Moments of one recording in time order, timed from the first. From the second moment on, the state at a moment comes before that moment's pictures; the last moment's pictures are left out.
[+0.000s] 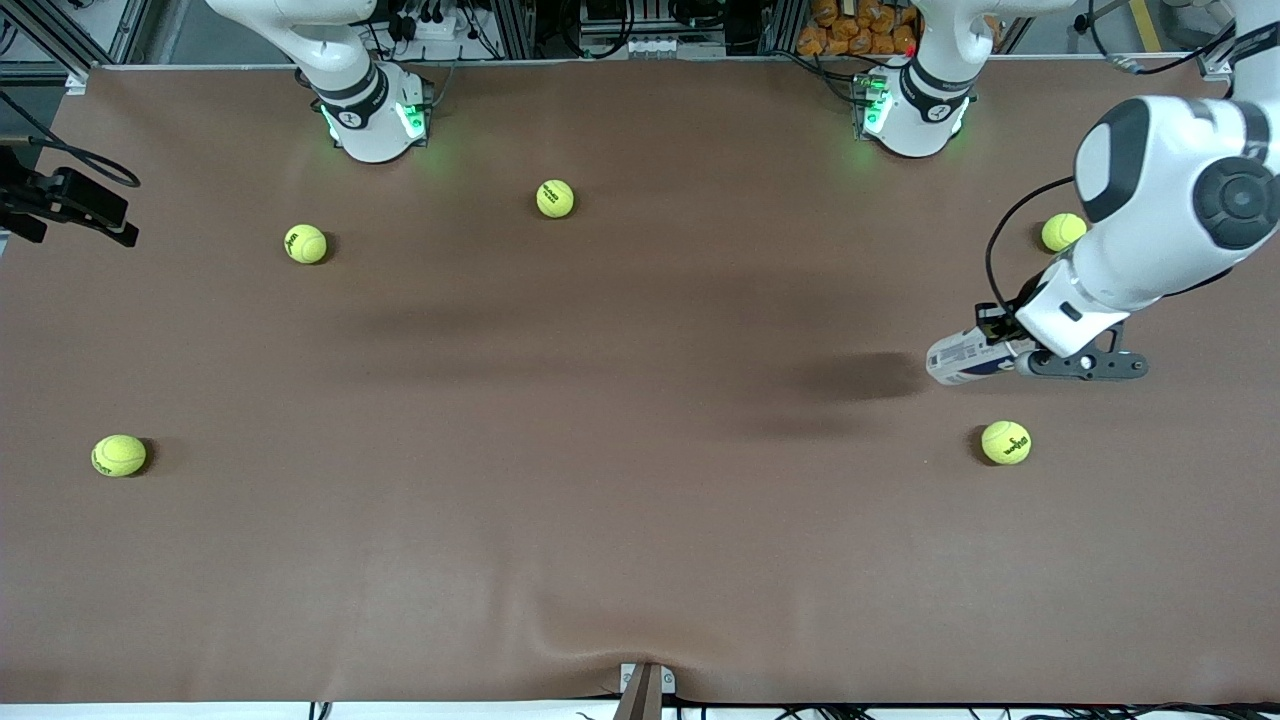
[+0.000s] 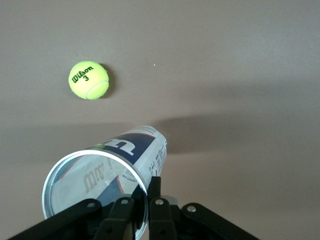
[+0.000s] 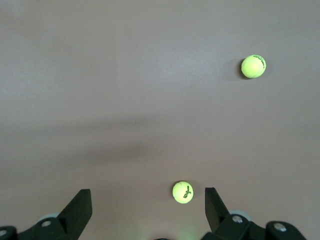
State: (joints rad) left arm -0.09 0.08 -0.03 -1.98 -0.02 2.00 -0.07; right arm -0.04 -0.04 0.00 -1.53 -0.01 1.45 0.04
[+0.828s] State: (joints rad) left arm -0.09 0.12 -0.03 -2.10 0.03 2.23 -0.07; right arm -0.05 -0.04 0.00 -1.53 -0.01 1.45 0.07
